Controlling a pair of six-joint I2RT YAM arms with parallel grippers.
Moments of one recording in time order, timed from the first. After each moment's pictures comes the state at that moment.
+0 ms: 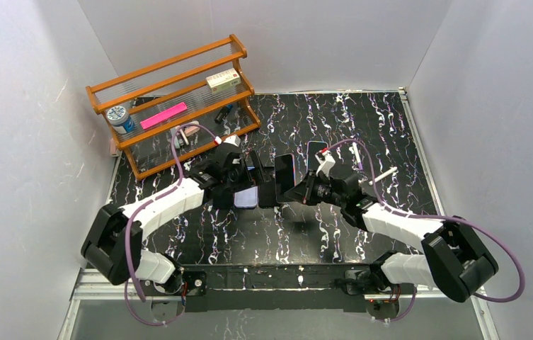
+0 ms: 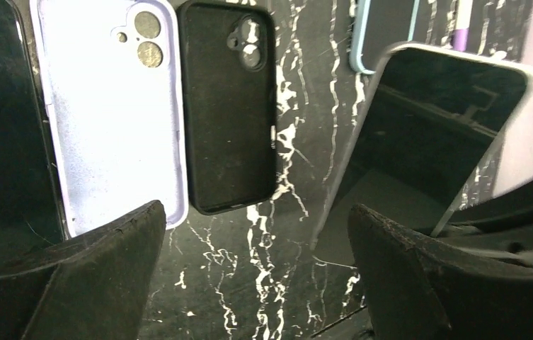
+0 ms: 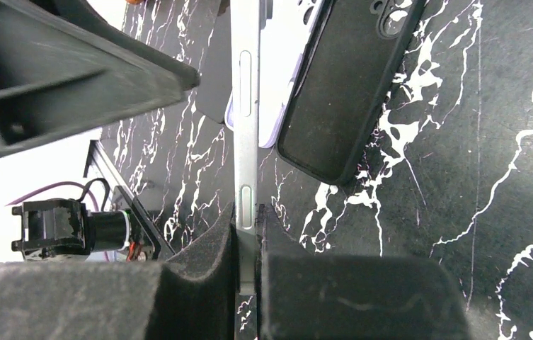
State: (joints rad) left arm -0.65 1.40 0.87 -0.24 0.01 -0.81; right arm 0.64 1.21 0.46 0.34 -0.33 0.76
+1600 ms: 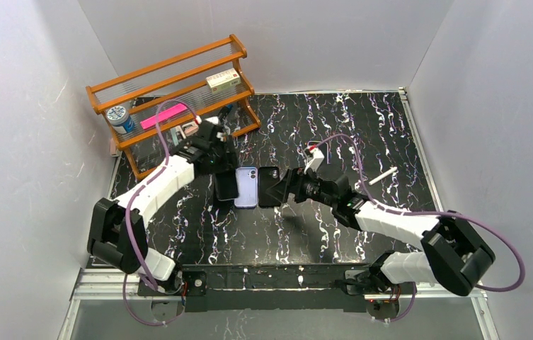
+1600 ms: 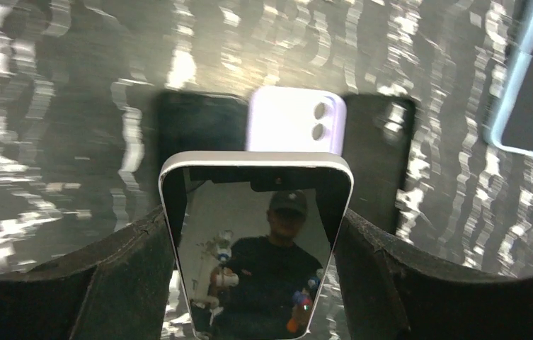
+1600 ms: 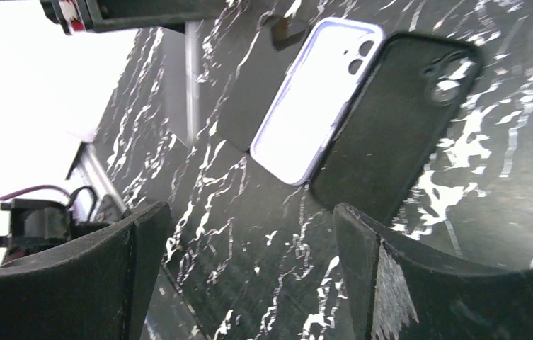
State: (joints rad) left arm -0.47 1.45 1.08 -0.53 -0.11 -0.57; right arm 0.77 1.29 0.54 0.43 -0.23 0.70
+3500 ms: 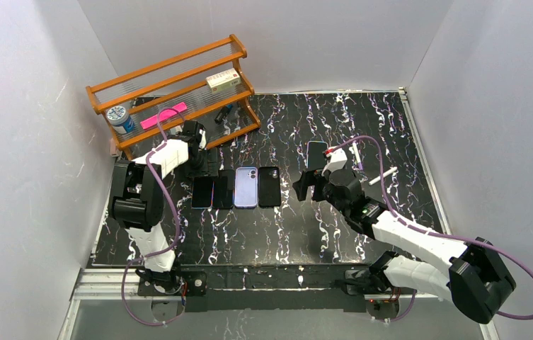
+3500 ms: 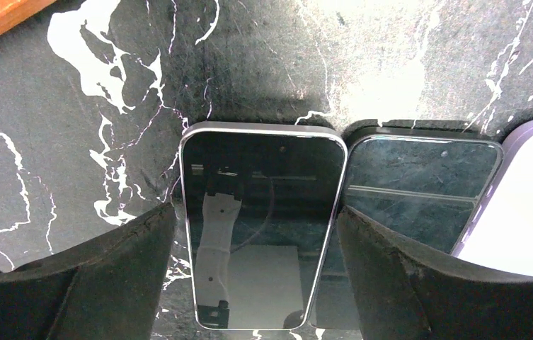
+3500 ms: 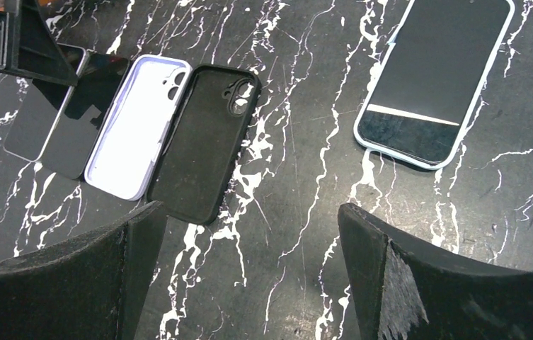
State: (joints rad) left arm -0.17 1.79 1.17 -0.63 -0.04 -0.22; right arm 0.74 1.04 0.49 0.15 0.19 0.41
